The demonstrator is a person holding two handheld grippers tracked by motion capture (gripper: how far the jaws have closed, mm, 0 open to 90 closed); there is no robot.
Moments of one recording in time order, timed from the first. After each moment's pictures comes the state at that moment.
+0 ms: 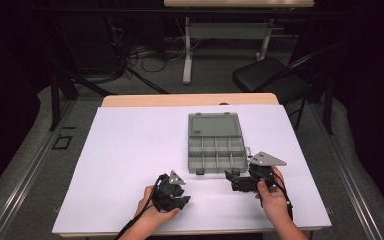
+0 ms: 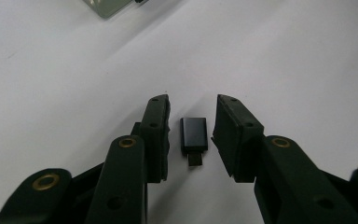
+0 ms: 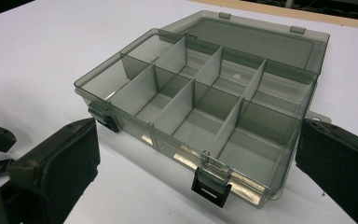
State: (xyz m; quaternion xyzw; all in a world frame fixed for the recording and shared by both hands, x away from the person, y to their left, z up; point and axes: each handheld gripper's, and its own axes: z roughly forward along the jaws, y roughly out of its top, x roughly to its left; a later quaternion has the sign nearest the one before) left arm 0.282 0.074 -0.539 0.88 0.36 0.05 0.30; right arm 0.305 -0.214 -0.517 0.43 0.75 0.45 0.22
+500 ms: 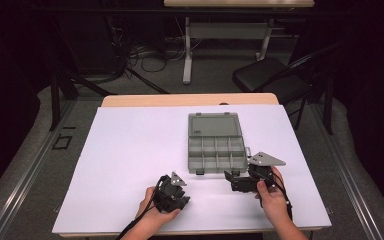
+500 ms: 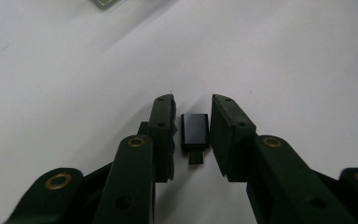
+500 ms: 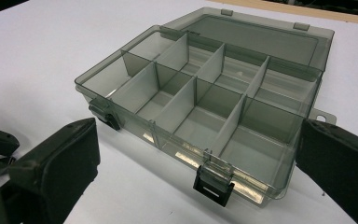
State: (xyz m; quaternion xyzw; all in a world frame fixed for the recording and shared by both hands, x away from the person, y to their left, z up) left arm 0.281 0.071 -0.543 0.89 0.36 0.06 0.29; right arm 0.306 -0.213 -0.519 0.43 0.75 0.45 0.22
